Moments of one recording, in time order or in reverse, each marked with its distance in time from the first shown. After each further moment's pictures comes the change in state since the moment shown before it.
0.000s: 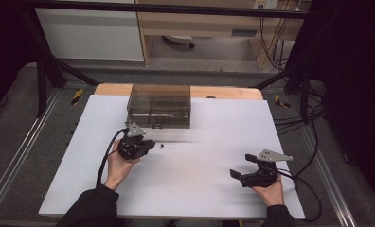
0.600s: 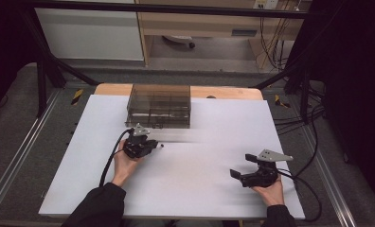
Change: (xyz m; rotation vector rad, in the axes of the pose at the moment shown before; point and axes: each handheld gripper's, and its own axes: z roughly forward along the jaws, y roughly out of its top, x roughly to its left) left arm 0.010 -0.012 0.036 0.017 0.013 -0.025; right arm 0.000 0.000 0.000 -0.004 0.001 0.003
